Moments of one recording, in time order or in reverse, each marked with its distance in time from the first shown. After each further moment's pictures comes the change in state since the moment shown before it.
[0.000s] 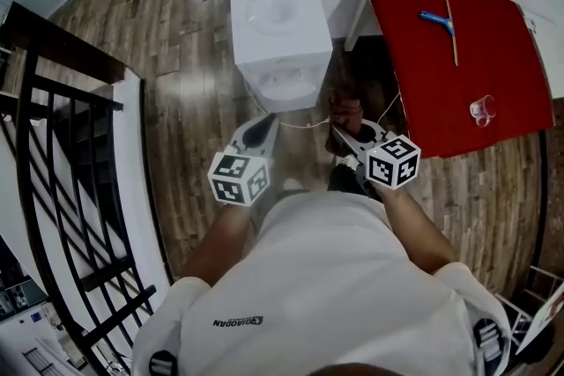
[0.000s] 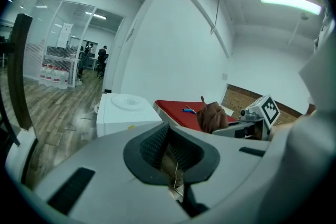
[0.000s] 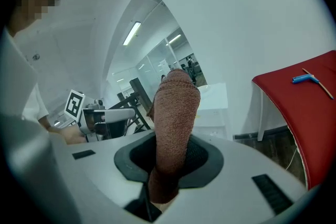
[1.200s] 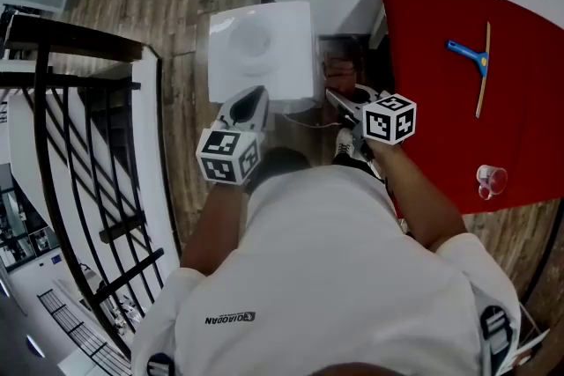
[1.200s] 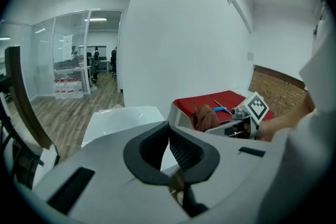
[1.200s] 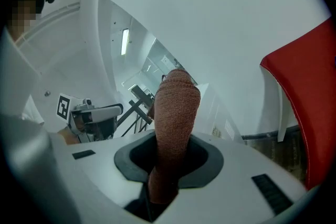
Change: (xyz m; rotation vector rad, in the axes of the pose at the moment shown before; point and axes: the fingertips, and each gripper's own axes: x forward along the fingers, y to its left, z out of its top) left arm 0.183 0.048 0.097 0.071 0.127 0.242; right arm 0.114 -0.205 0.098 0.164 0.088 0.237
